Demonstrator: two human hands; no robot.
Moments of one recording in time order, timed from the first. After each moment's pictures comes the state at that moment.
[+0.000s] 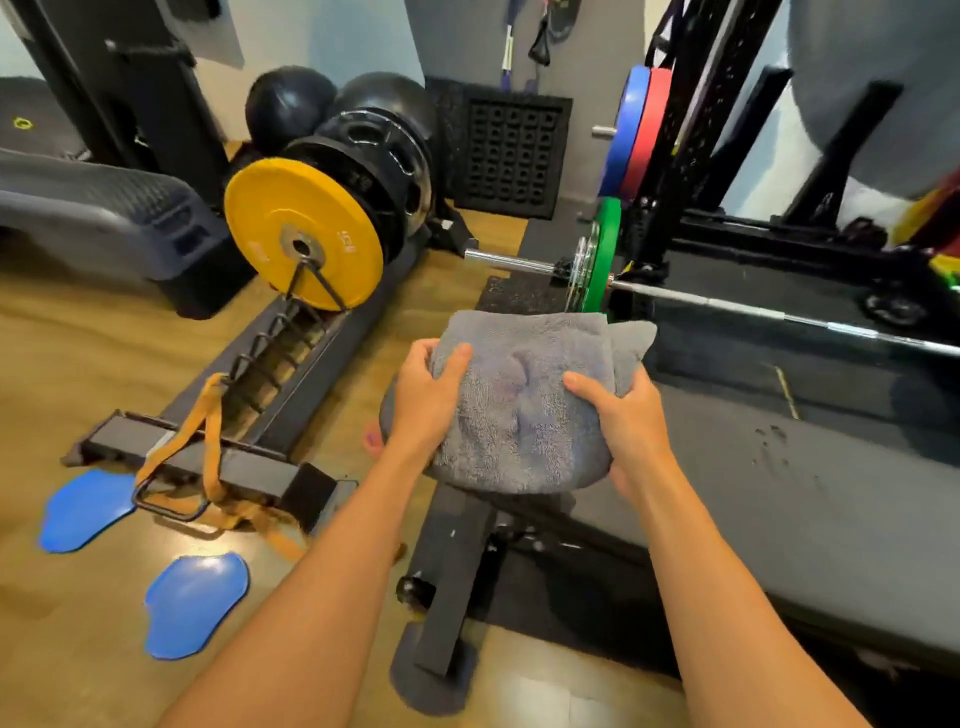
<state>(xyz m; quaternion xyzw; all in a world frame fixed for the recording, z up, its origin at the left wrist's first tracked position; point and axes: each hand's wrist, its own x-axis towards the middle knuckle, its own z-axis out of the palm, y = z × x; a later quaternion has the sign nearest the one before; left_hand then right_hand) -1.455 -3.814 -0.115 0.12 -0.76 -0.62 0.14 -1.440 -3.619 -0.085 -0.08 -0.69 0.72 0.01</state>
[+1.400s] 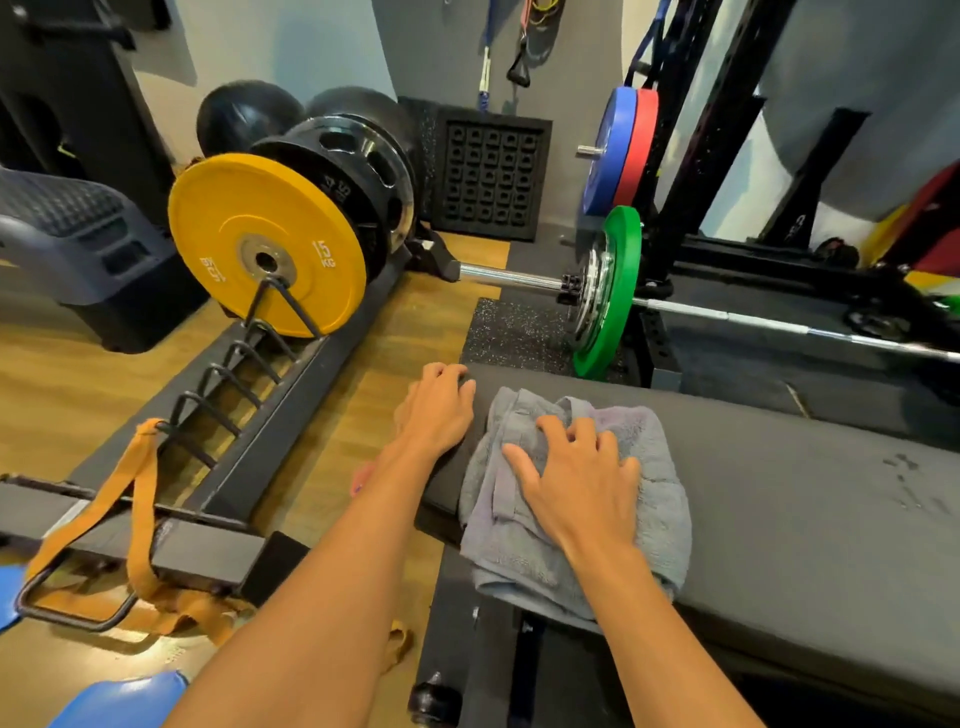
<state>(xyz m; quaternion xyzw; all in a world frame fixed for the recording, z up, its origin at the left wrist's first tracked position) -1.607 -3.893 -0.258 0.03 -0.94 -0.33 0.04 -1.514 -3.733 -0.248 -0.03 -0.99 0.03 0.13</state>
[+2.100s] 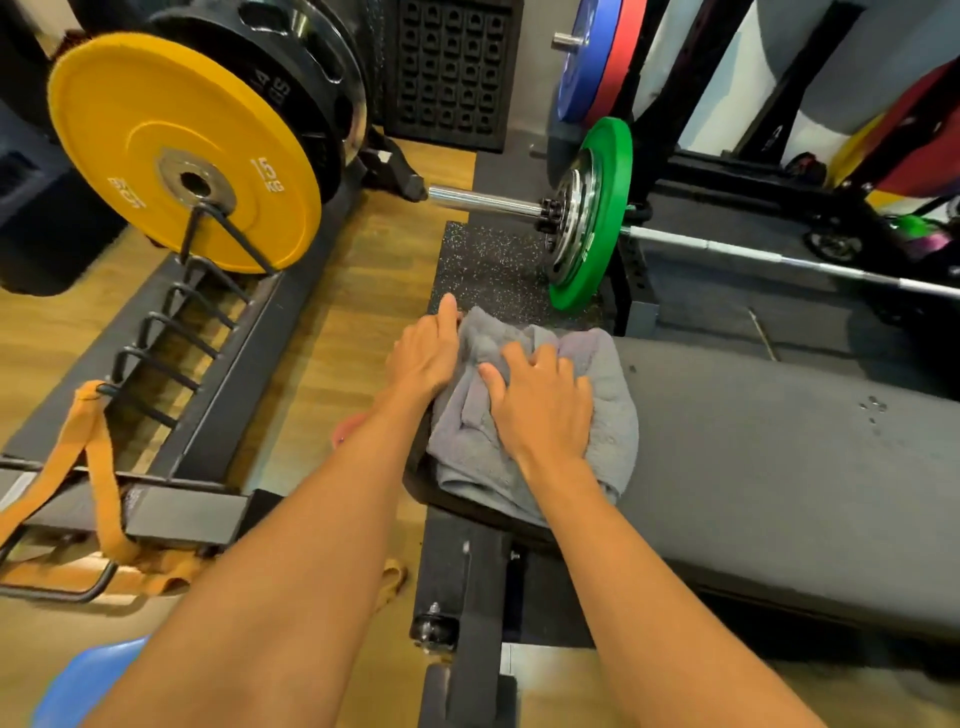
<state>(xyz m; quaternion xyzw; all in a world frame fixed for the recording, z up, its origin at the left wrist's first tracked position) -1.645 -3.900 -0.258 0.07 -0.88 -0.47 -0.04 -1.565 -3.777 -0.247 -0.05 -0.99 0.07 0.13</state>
